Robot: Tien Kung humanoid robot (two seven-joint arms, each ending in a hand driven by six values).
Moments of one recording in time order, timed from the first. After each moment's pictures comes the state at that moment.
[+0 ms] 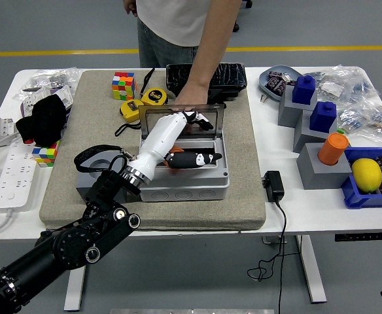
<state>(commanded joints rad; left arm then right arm) -0.51 0.00 -0.76 -1.02 1.72 0.50 -0.32 0.09 -0.15 1.40 0.18 -1.23 -0.05 0.05</state>
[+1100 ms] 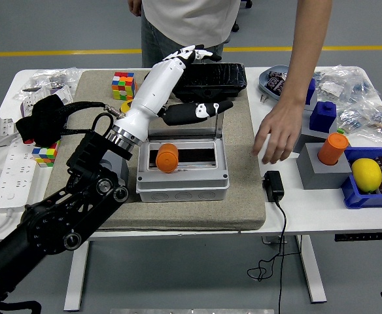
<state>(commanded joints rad) -0.54 0.07 -0.96 -1.32 1.85 0.35 -0.16 0.09 -0.15 1.41 0.18 -1.23 -0.05 0.05</state>
